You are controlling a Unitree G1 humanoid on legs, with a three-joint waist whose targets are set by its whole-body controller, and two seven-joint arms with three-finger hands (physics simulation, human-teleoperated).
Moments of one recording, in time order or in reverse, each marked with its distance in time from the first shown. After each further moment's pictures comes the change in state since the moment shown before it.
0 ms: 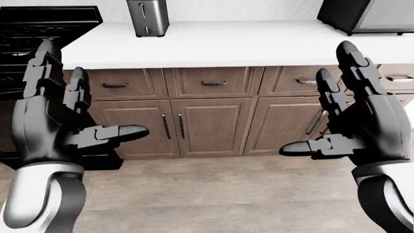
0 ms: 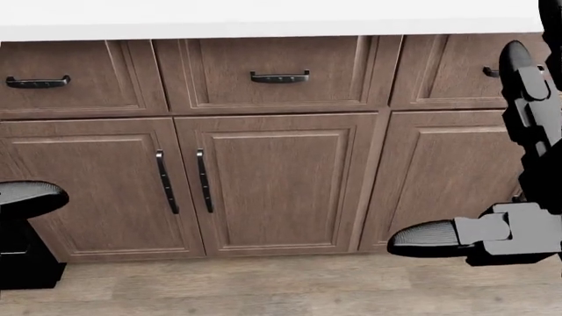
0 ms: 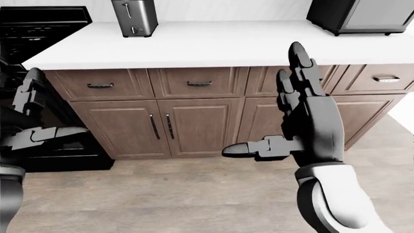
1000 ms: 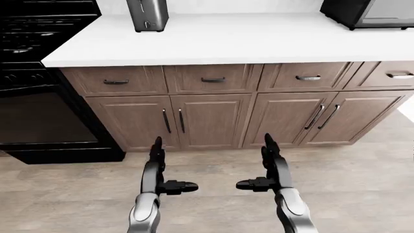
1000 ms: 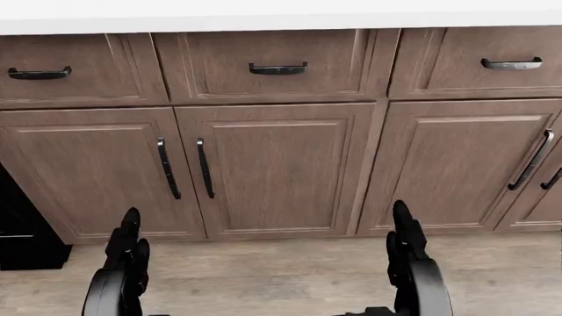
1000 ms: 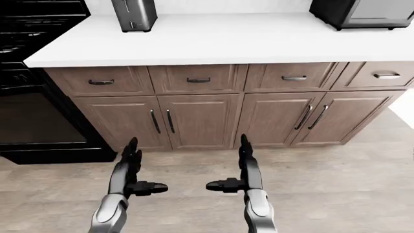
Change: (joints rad) left arm 0.337 -0.261 -0.425 1.041 0.498 -0.899 -0.259; right arm 0.268 0.475 0.277 1.108 -0.751 -0.890 0.446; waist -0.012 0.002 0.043
